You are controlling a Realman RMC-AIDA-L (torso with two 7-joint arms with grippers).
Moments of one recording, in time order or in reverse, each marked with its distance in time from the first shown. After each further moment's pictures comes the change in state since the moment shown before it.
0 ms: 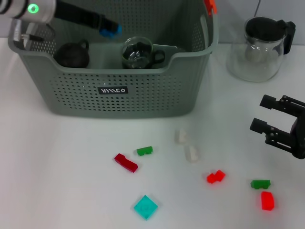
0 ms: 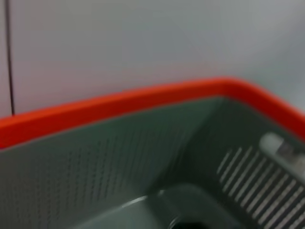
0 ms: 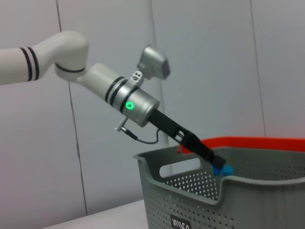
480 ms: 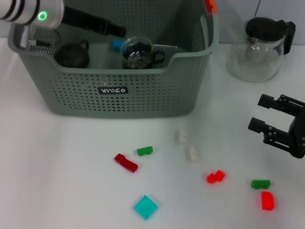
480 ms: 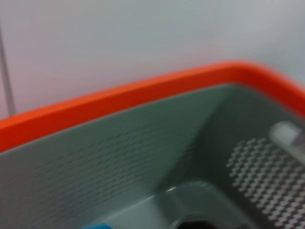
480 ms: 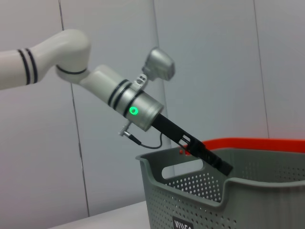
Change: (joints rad) left arm 0.066 -0.071 0.040 0.132 0.004 -0.026 0.010; right arm 0.006 0.003 0.001 0.002 -0.002 -0.001 0.000
